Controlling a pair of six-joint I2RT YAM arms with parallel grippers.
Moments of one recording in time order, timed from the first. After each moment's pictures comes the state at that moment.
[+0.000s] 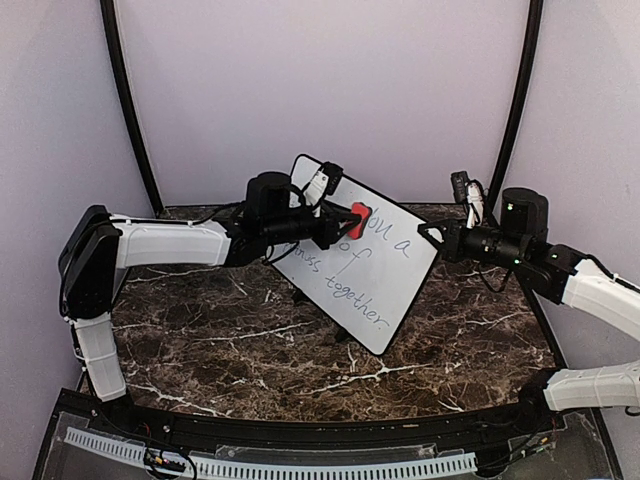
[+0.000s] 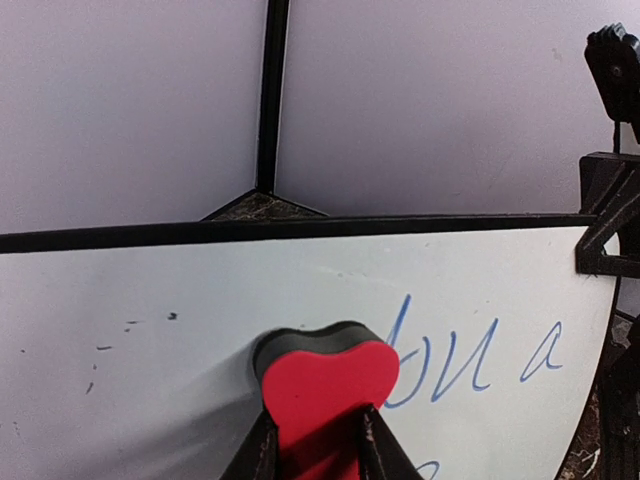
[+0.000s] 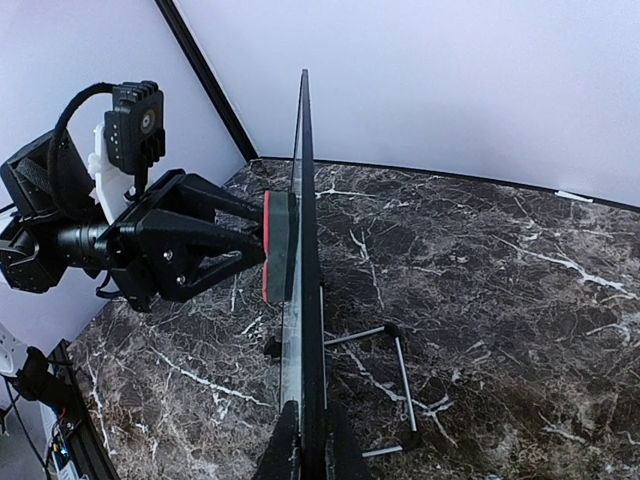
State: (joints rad) left arm -0.79 1.90 1.38 0.33 0.27 -0.06; right arm 0.54 1.00 0.77 -0.05 -0.28 0.29
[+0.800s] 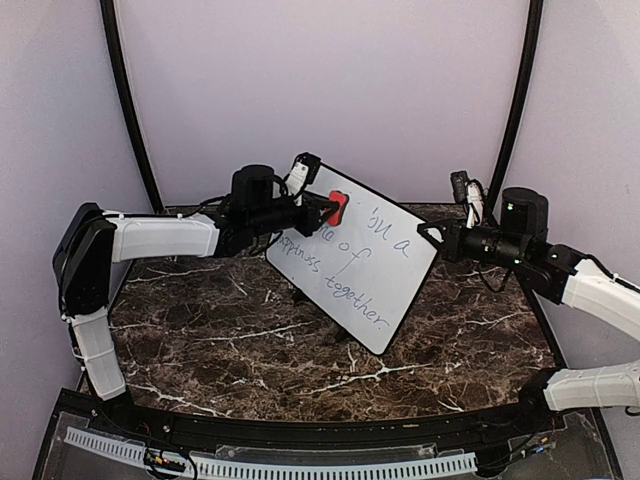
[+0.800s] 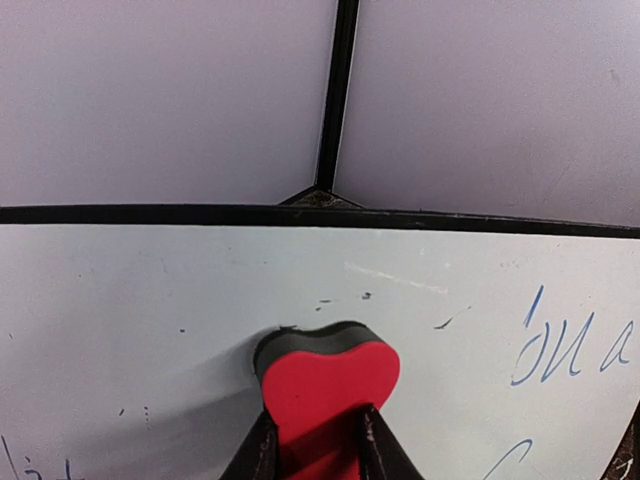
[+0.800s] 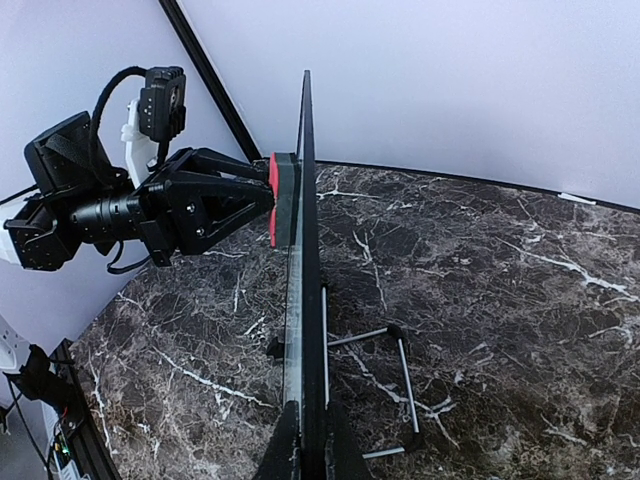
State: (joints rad) left arm -0.71 1.88 1.36 0.34 0.24 -0.07; right arm 0.54 1.00 0.77 -0.05 -0.29 0.29
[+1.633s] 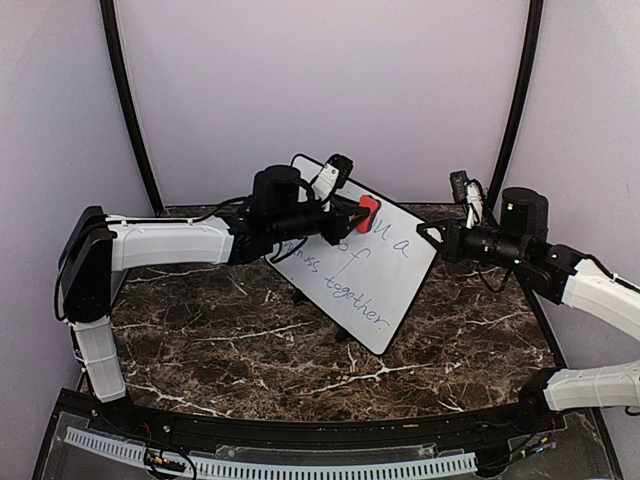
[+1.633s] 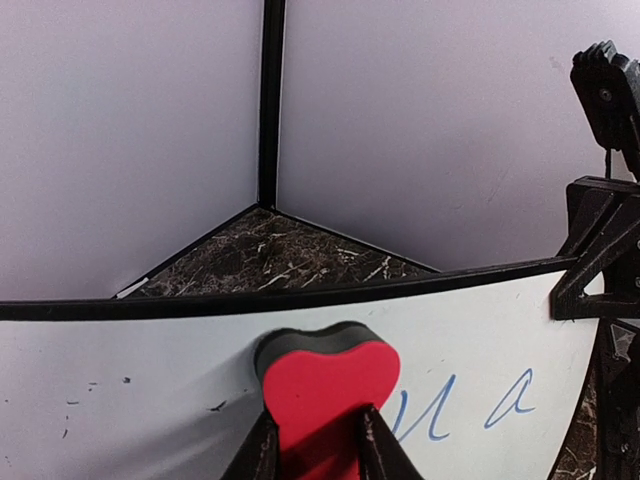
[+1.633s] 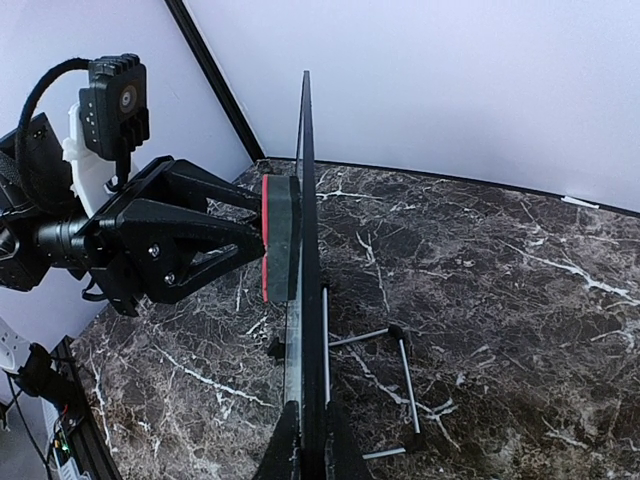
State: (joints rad) left arm -0.85 1.89 1.44 0.29 0.18 -0.05; right arm 0.55 1.00 0.77 -0.04 -0.30 0.28
